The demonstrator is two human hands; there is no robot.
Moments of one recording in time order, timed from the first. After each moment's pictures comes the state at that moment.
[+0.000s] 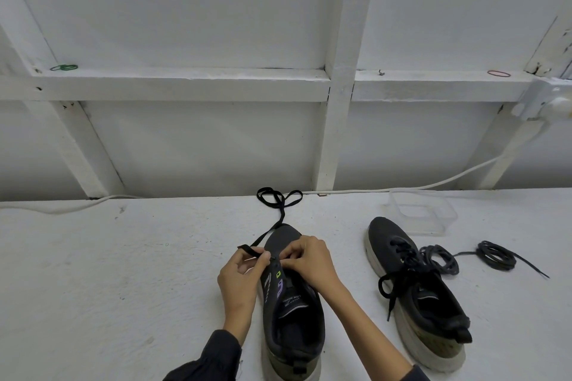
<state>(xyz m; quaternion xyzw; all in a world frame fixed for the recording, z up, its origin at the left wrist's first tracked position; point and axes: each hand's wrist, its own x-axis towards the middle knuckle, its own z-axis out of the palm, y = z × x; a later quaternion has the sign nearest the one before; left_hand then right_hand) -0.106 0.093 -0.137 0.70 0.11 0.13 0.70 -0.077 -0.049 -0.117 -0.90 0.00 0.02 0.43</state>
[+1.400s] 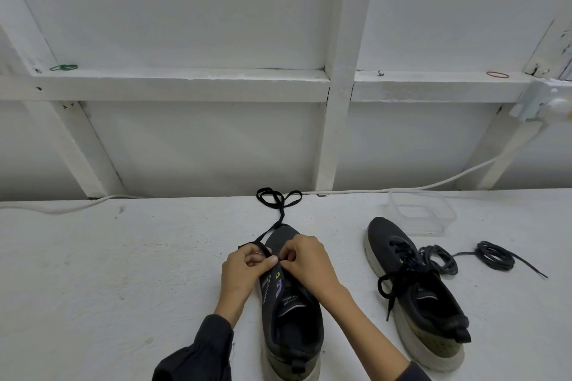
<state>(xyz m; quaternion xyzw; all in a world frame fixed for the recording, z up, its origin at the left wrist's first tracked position) -0.085 0.106 -0.130 0.79 0.06 -0.01 0.61 -0.079 -0.046 -0.110 -0.95 -0.07 -0.02 0.29</state>
